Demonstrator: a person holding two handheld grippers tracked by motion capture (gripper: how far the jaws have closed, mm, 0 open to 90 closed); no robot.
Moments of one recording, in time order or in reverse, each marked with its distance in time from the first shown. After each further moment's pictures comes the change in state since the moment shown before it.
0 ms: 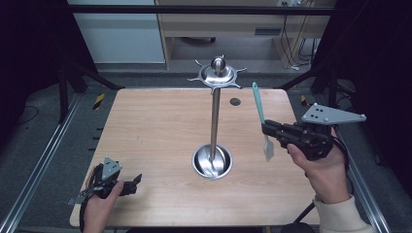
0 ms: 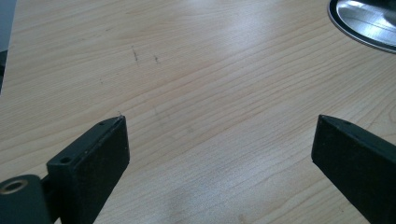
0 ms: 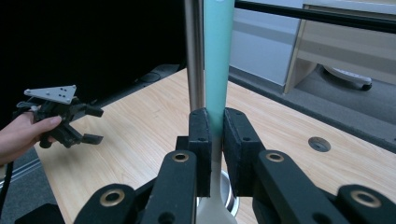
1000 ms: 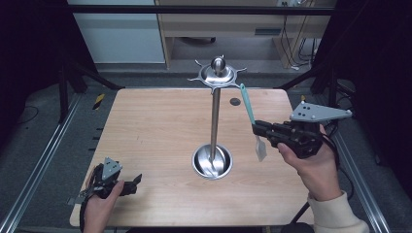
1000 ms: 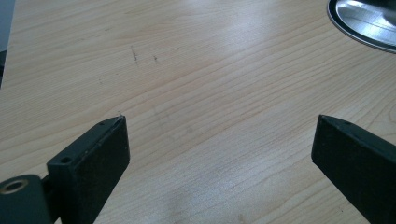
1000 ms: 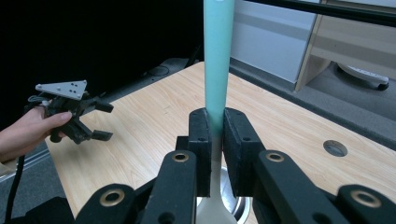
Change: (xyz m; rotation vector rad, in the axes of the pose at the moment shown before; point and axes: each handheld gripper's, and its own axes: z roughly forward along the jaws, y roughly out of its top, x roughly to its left) left arm 0.000 0.000 0.000 0.001 -0.002 0.003; right arm 0.008 0.007 0.016 0.032 0.039 -0.024
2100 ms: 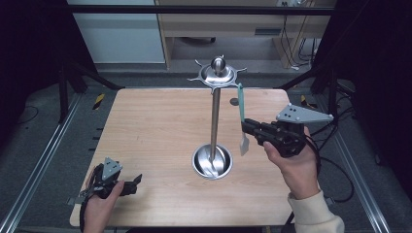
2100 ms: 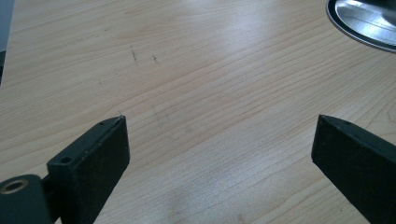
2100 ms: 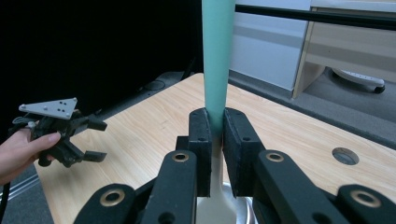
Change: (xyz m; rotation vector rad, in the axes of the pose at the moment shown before) left arm 0.000 0.000 0.000 0.003 -0.003 0.001; right arm 0.006 -0.010 0.029 -0.065 -0.026 0.051
